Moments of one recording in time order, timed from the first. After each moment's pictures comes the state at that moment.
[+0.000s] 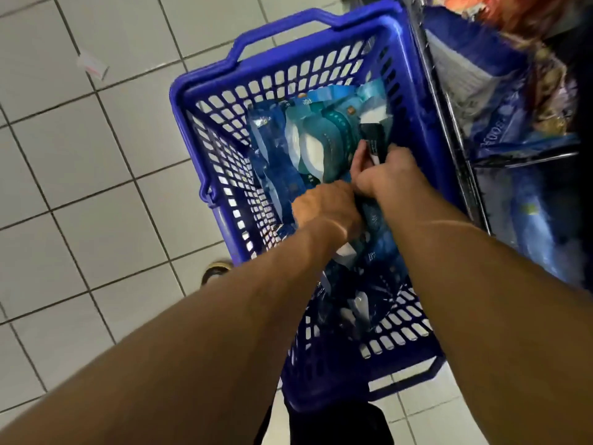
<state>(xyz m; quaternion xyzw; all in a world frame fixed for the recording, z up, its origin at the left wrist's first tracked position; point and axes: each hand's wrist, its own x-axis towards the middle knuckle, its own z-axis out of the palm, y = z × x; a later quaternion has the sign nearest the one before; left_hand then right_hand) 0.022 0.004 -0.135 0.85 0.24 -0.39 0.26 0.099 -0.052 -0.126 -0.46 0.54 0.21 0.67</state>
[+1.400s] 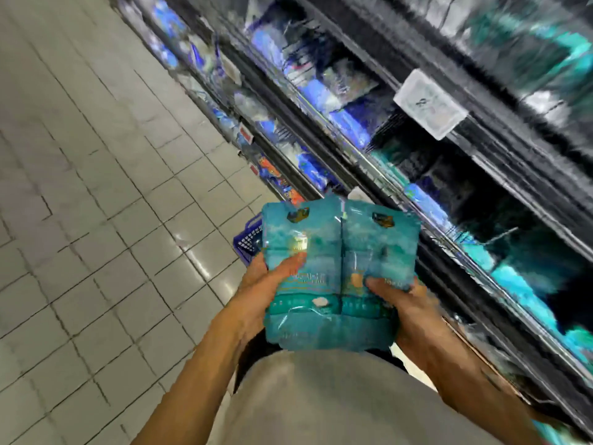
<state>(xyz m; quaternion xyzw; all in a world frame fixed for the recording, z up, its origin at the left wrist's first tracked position) -0.146 0.045 0.535 0.46 0.27 -0.21 0.82 -0.148 -0.182 0.541 -0.55 0.23 0.25 0.76</state>
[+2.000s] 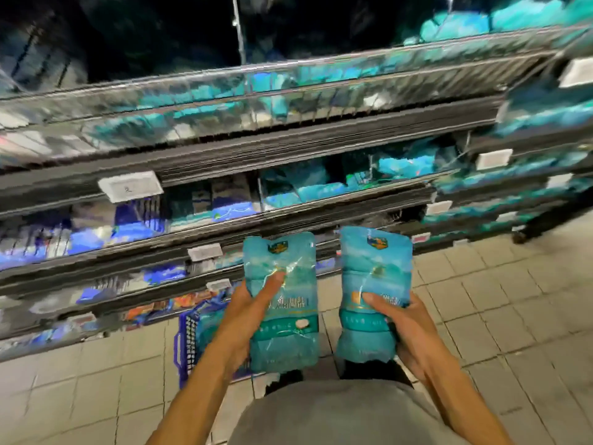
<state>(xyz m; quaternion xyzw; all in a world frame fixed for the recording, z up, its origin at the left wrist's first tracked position) -0.141 -0.046 0.591 0.66 -0.08 -0.49 0.57 -0.363 -0.182 0.577 -0.39 0.45 -0.22 0.77</state>
